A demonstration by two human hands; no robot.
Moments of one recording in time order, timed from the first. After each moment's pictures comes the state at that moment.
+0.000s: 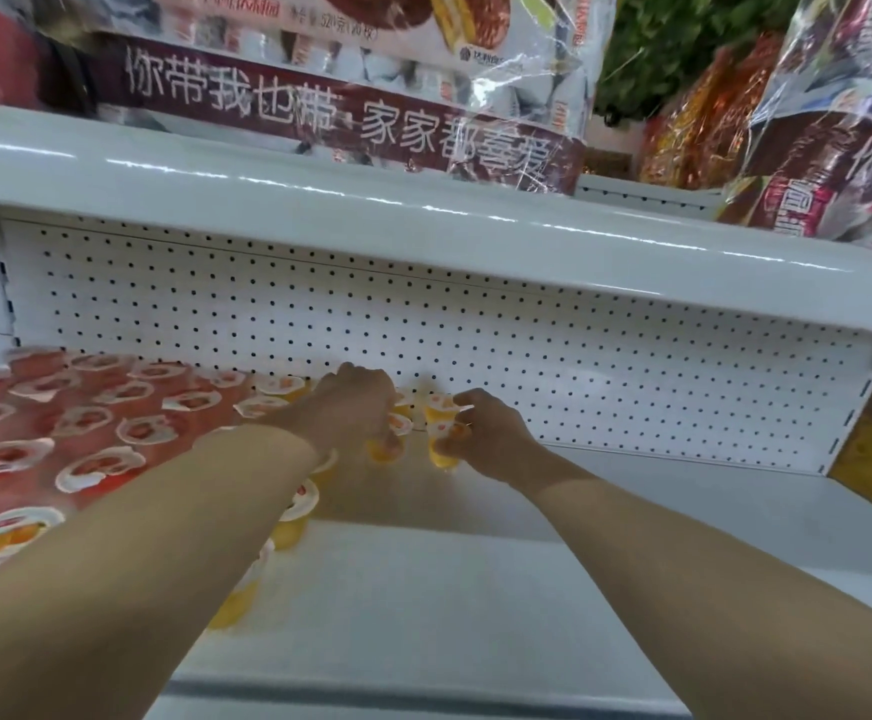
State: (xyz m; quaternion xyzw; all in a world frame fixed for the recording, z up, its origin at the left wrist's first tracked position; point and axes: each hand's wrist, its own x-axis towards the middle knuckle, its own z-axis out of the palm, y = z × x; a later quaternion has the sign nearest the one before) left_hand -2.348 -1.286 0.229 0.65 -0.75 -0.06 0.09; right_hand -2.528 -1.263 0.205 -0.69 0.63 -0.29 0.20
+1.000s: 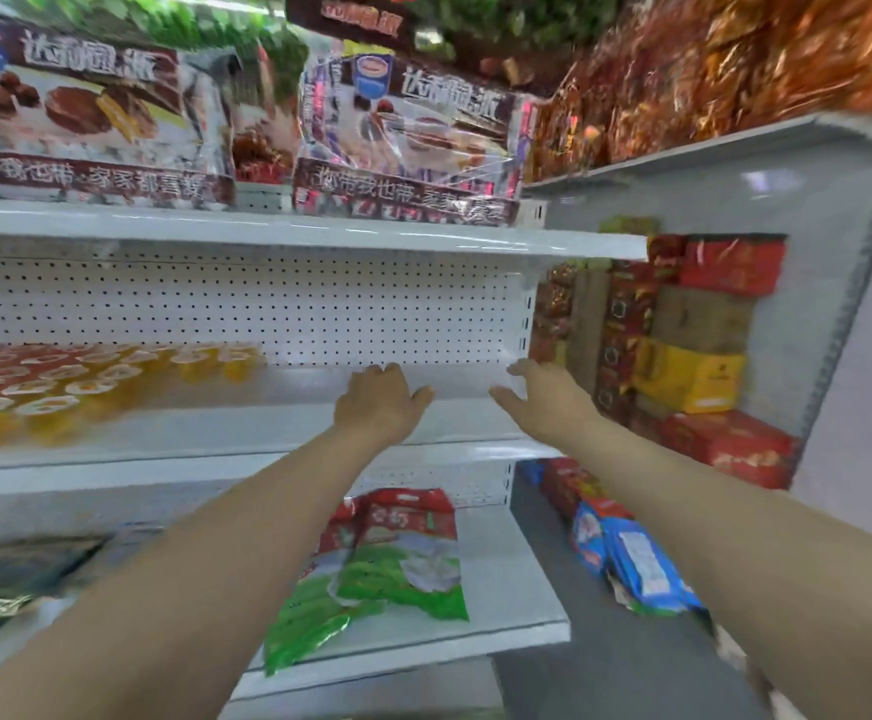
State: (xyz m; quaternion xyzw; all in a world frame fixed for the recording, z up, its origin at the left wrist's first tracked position) left_hand -2.685 -0.958 0.225 0.60 -0.76 -0.06 0.23; right_hand -2.896 -0.914 0.230 -0.67 0.70 -0.26 -0.03
